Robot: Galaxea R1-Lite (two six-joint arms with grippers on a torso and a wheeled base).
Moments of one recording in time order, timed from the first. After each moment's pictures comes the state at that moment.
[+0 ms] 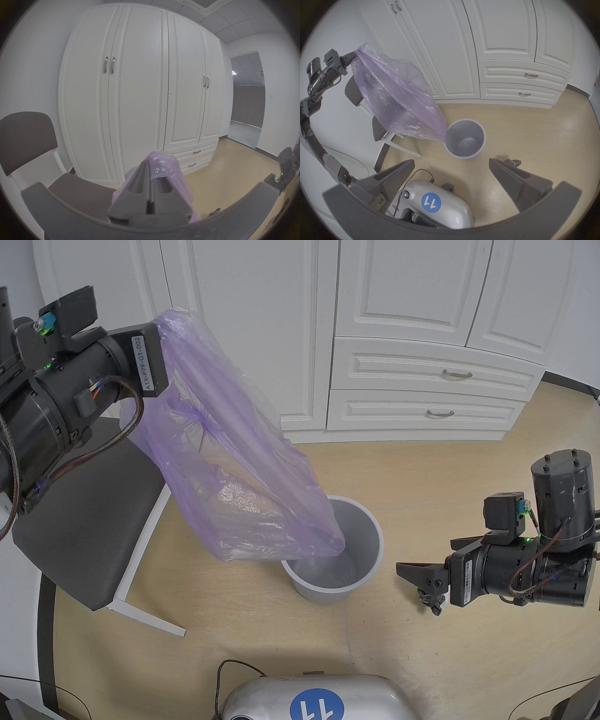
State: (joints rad) left arm -0.71 1.39 -1.02 -0.63 0.45 0.17; right arm 0.76 1.42 -0.81 -0.12 -0.22 0.25
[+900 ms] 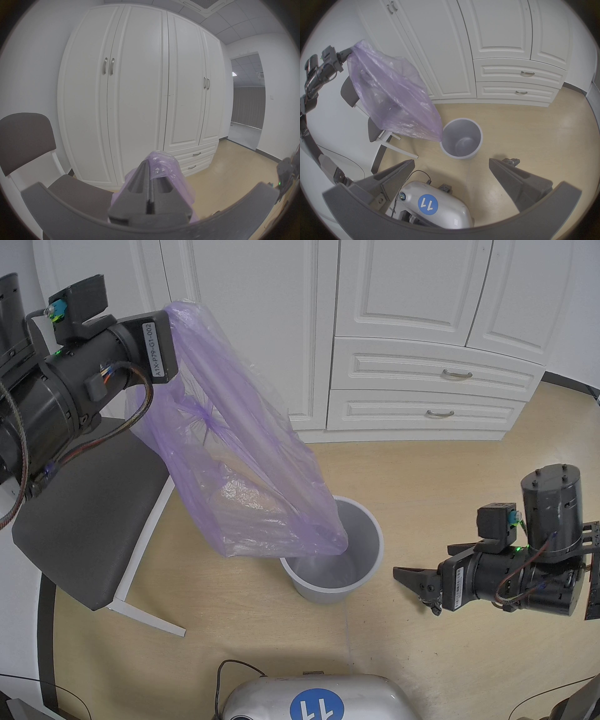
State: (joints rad) left arm -0.71 1.42 -1.07 -0.63 0.45 0.18; right arm 0.74 1.45 -0.74 -0.21 -0.23 0.25
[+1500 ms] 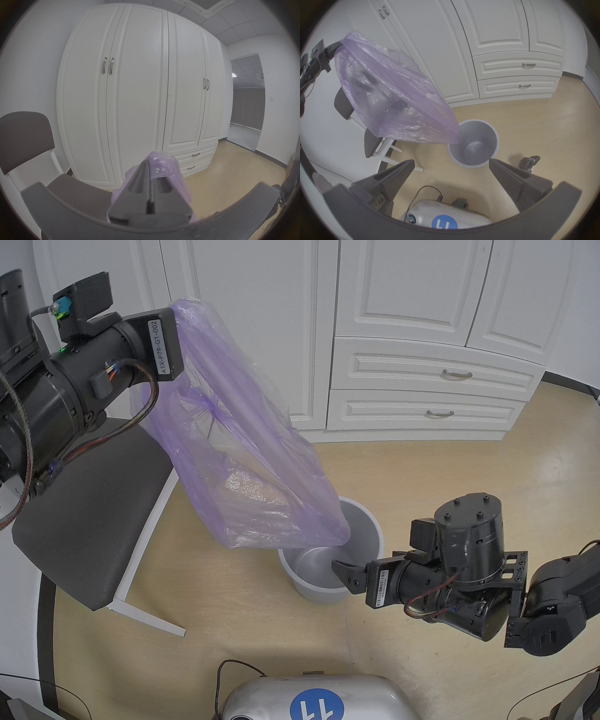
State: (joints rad) left arm -0.72 1.43 -1.09 -0.63 0.45 0.17; right arm 0.83 1.73 -0.75 -0.57 -0.34 0.40
